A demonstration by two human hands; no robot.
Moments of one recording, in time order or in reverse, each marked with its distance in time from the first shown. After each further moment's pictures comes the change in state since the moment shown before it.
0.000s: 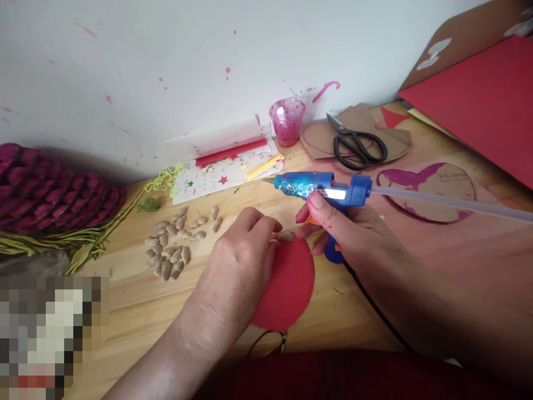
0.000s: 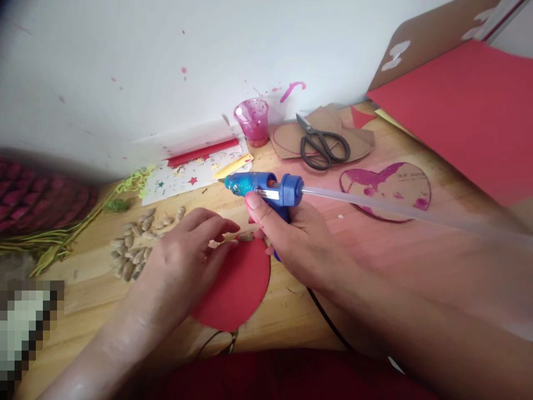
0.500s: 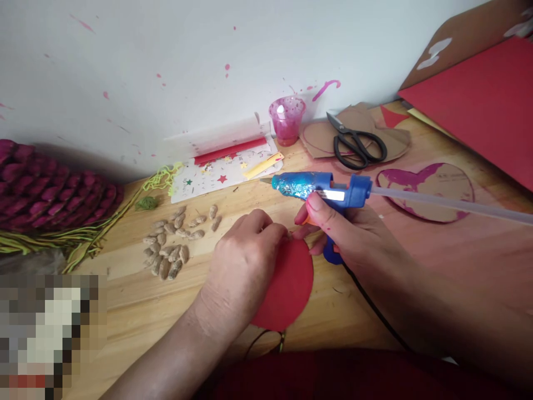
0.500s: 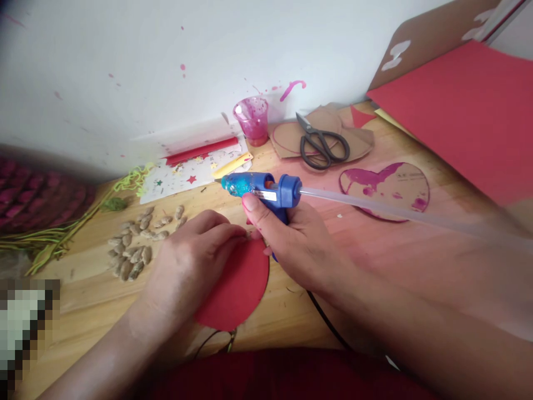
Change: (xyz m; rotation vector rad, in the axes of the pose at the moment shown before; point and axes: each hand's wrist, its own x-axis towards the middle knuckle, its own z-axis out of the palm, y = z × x) left_hand -0.001 -0.001 0.010 0.141 0.014 0.088; right_hand -0.001 -0.002 0.000 -0.006 -0.050 -0.046
